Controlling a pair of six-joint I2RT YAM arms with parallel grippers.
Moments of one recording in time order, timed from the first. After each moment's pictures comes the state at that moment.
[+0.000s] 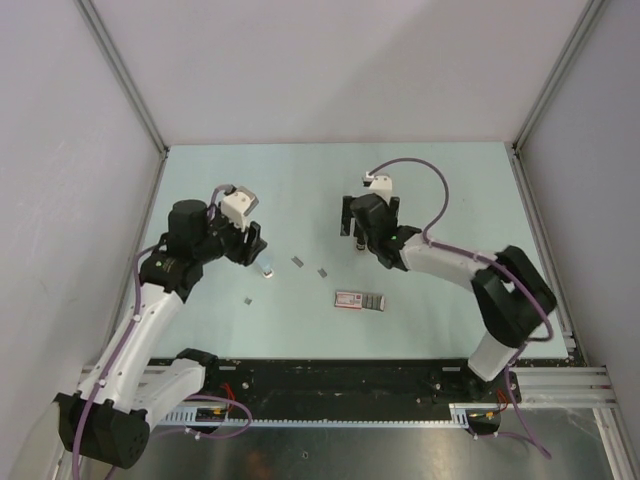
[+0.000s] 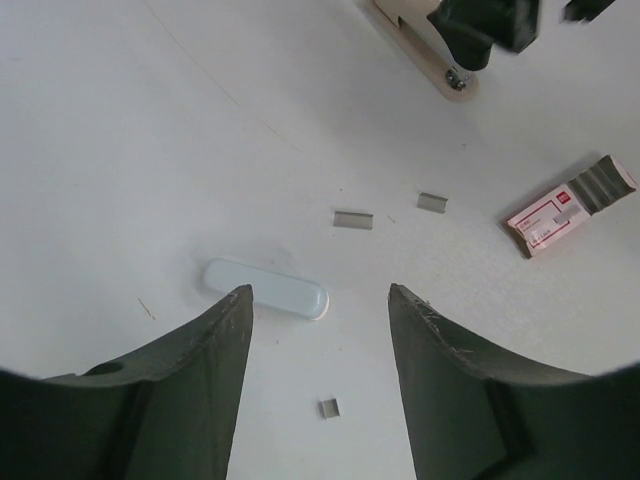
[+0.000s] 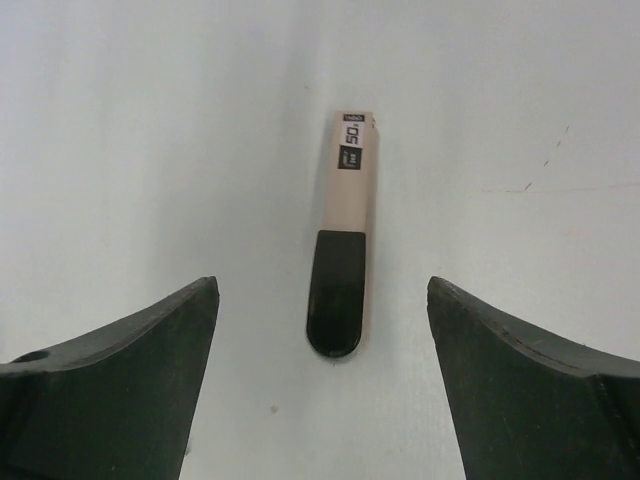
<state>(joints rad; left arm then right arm) -0.24 0.92 0.89 -0.49 0.37 0.24 0.72 1.72 1.07 0.05 0.52 0.46</state>
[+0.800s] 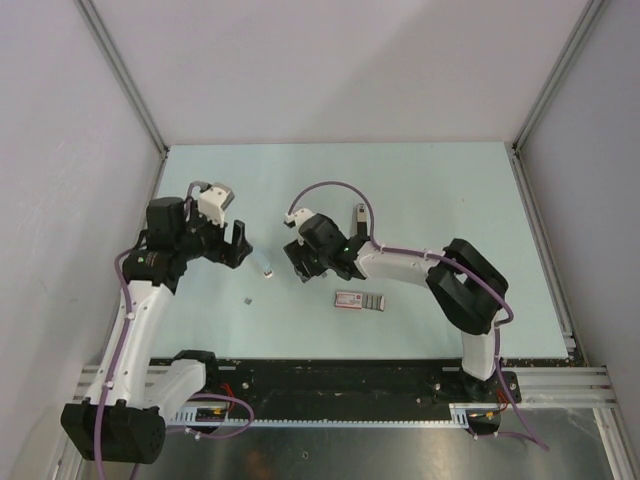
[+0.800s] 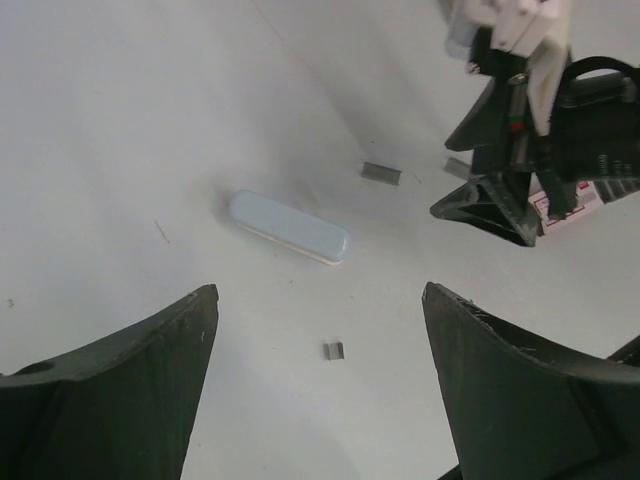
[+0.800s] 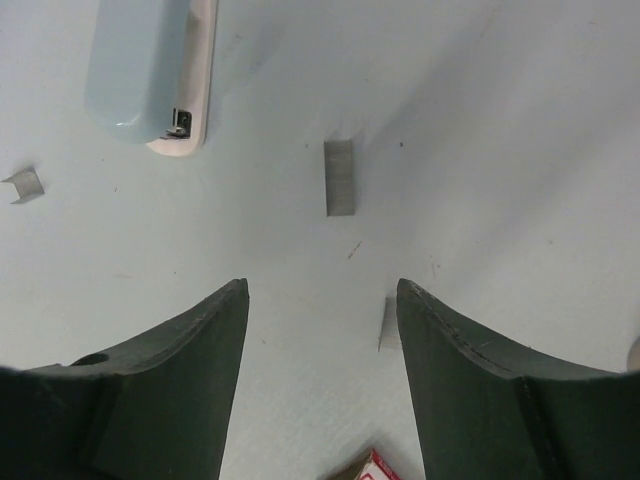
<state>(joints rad) -0.05 0.94 0.96 -0.66 0.44 0.24 0.93 1.89 1.28 -0.12 0.08 0.21</state>
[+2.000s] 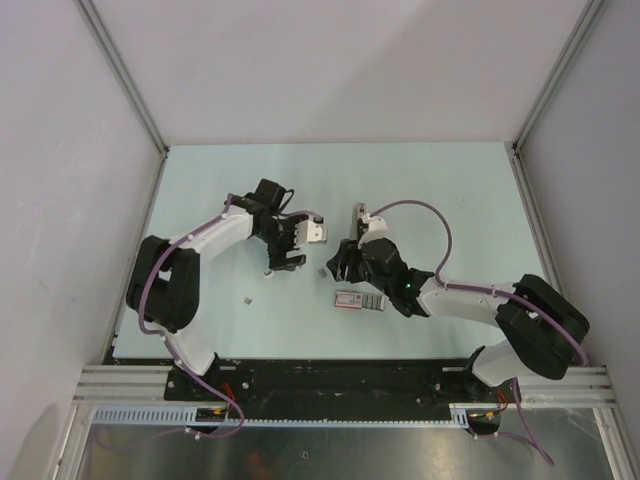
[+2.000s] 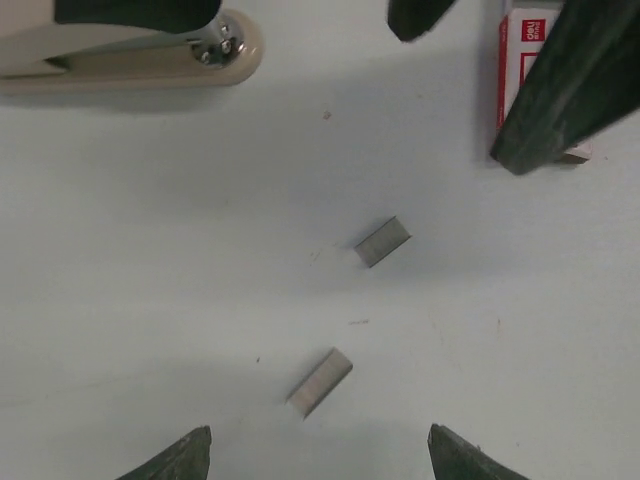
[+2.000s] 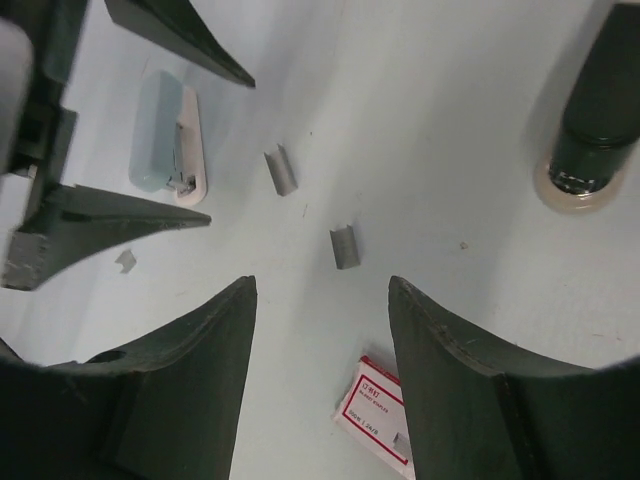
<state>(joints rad) -0.40 1.71 1.20 -0.70 0.50 1.13 0.88 1.47 0.70 0.34 0.18 0.60</state>
